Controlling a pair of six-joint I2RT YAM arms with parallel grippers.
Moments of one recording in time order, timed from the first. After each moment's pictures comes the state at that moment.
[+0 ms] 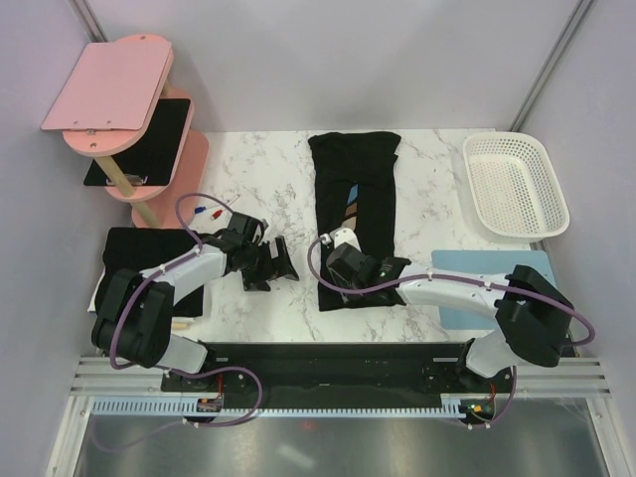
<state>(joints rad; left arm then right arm) -0.36 1.44 0.71 -0.39 0.34 -0.59 1.00 1.49 0.91 -0.38 0.32 0.41</state>
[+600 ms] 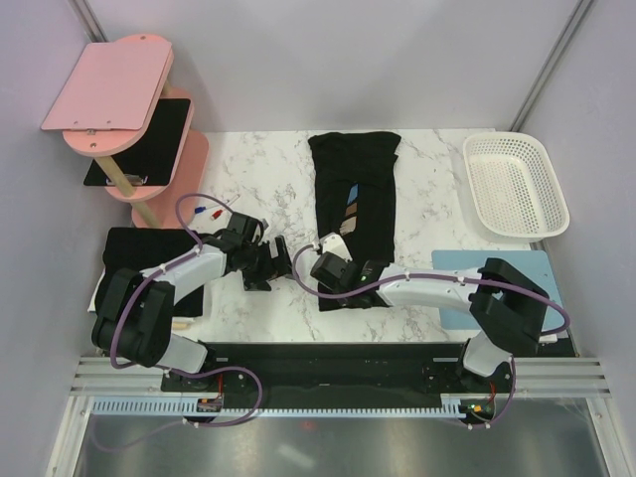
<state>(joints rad) -0.35 1.45 0.71 -0.37 0.35 -0.59 1.08 1.63 0.98 -0.43 0.44 0.46</state>
